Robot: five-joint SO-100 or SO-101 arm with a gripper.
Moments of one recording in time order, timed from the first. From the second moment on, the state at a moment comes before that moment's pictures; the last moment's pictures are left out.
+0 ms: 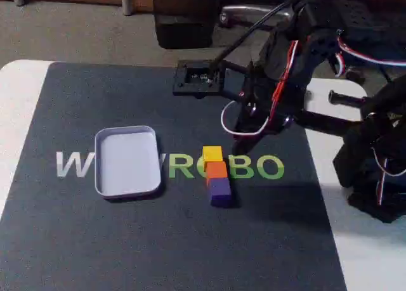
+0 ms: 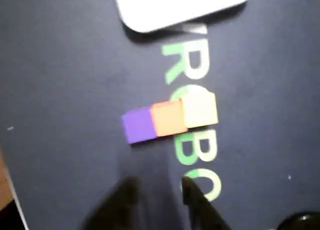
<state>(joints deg) 10.5 111.4 112.7 75.1 -88.2</state>
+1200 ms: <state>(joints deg) 15.6 92.2 99.5 78.7 -48.4</state>
